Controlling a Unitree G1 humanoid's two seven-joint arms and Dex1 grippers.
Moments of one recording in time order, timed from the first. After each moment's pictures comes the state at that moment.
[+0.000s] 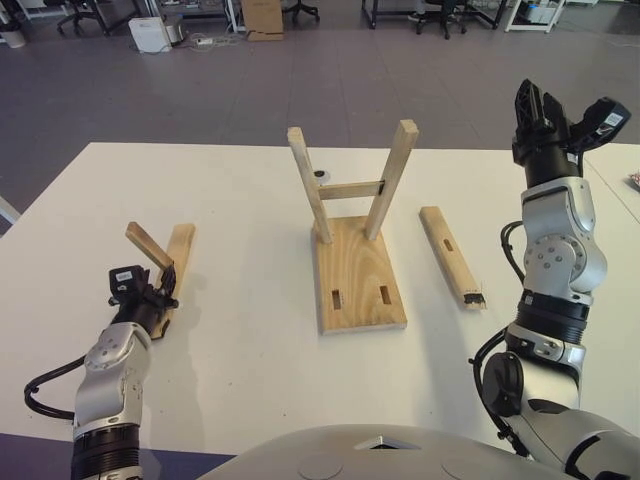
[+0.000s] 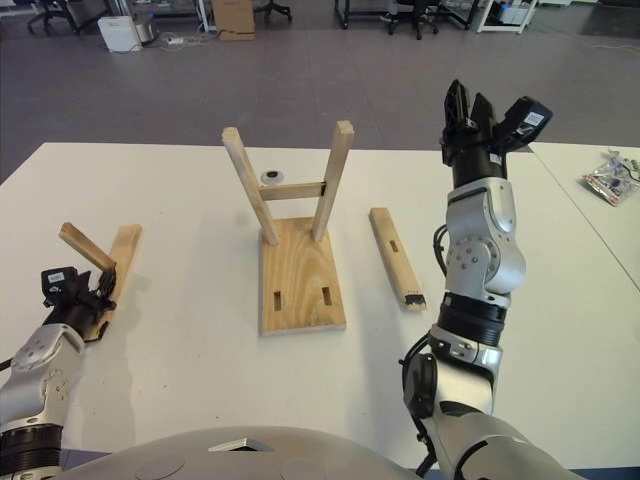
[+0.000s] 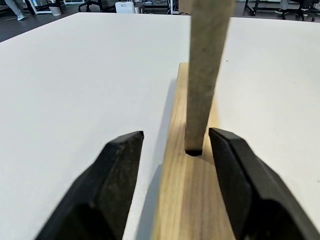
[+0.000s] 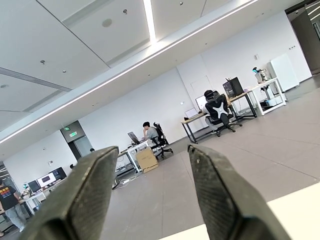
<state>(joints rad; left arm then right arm) 0.18 0.39 0.34 -0.01 -0.34 0.29 -0.16 -0.51 -0.21 -0.41 -0.06 0.62 0.32 0.04</state>
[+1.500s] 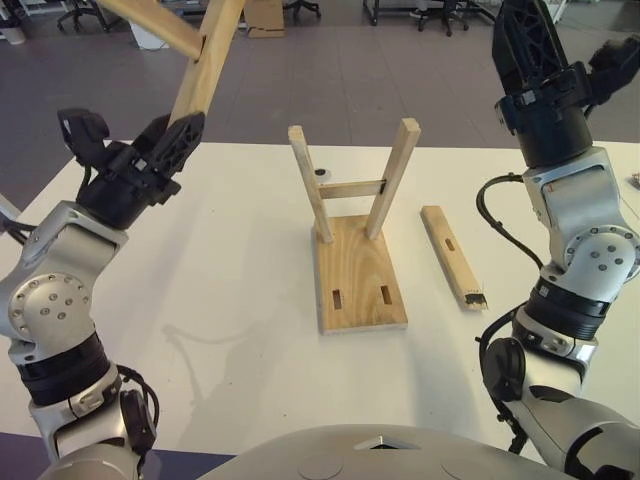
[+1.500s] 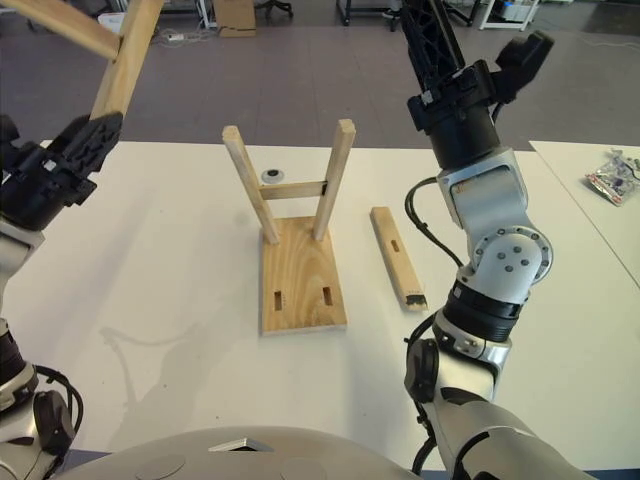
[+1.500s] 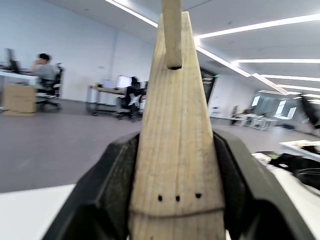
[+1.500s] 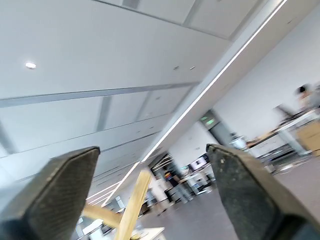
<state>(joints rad) -0.34 0.53 0.52 -0.40 -1.07 0.79 -0.44 -0.62 -0.23 -0.41 -0.24 1.45 0.68 0.13</state>
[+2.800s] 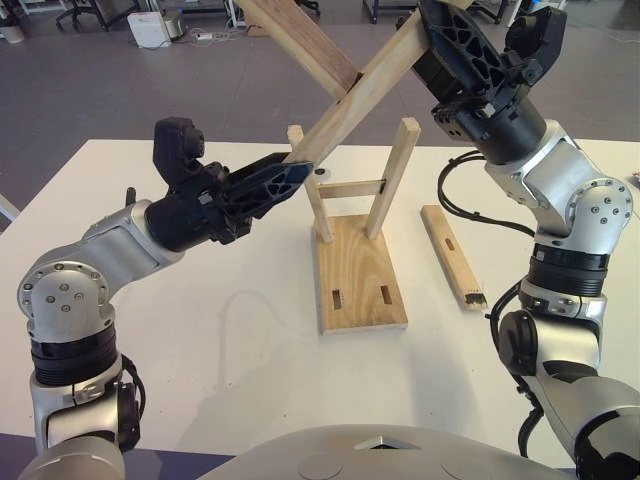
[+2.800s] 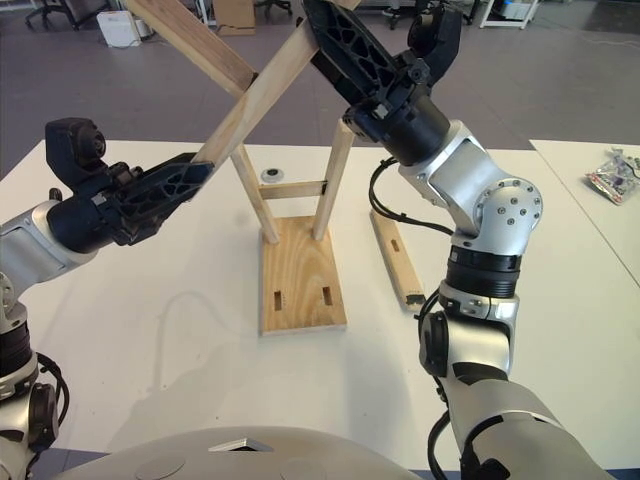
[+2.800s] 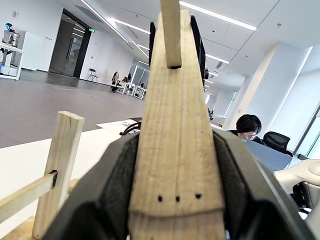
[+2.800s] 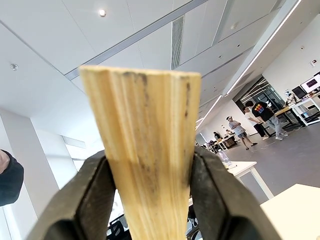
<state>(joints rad) -0.34 0.61 0.28 -0.44 -1.56 0.93 -0.51 -0.75 -0.33 -0.25 -0.03 1.72 0.93 0.32</state>
